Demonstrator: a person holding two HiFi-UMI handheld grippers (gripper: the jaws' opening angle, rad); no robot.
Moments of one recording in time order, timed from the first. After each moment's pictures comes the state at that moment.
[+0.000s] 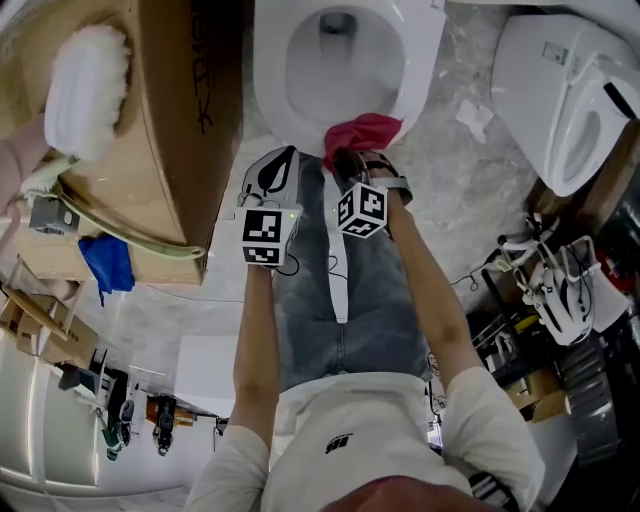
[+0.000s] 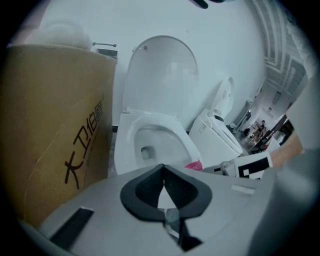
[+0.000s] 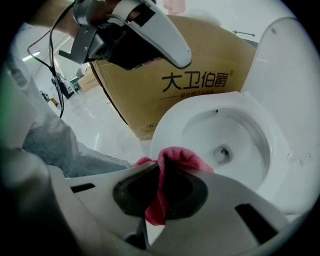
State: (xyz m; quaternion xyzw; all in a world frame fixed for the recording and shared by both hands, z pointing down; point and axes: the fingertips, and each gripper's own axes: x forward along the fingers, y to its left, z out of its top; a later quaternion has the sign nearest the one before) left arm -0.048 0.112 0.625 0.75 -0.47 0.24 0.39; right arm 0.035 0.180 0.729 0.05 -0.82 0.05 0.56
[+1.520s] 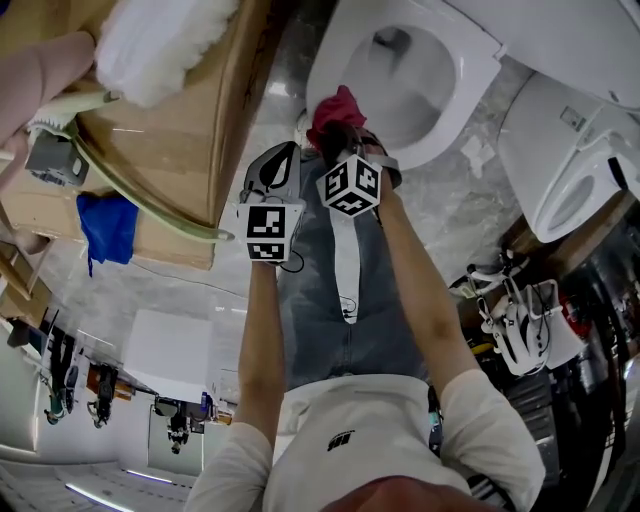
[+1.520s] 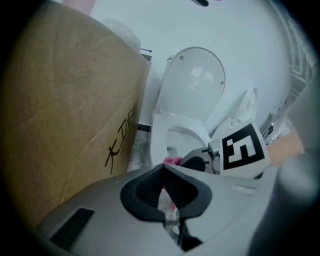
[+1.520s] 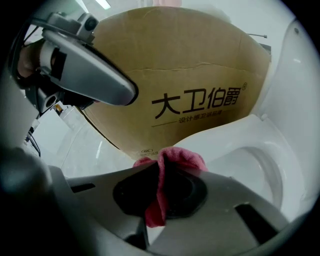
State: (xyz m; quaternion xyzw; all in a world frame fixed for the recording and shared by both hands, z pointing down) left arm -0.130 0.132 0.639 0.67 -0.57 0.21 0.42; right arm -0.089 0.130 0.727 0.02 -0.85 0.07 0.52
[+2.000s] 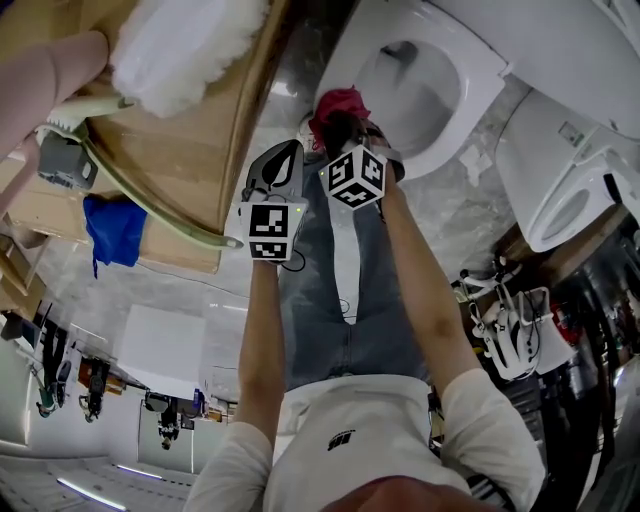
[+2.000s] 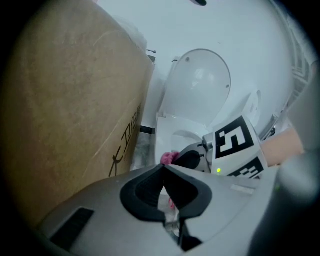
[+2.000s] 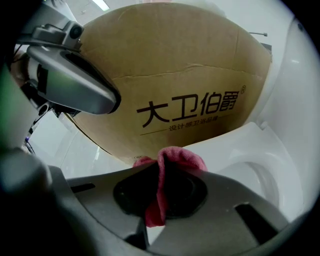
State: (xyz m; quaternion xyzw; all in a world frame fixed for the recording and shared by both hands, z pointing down) left arm -0.149 0.111 0.638 0.66 -0.58 0.20 0.42; right arm -0.115 0.091 0.725 0.03 -0.85 0.07 0.51
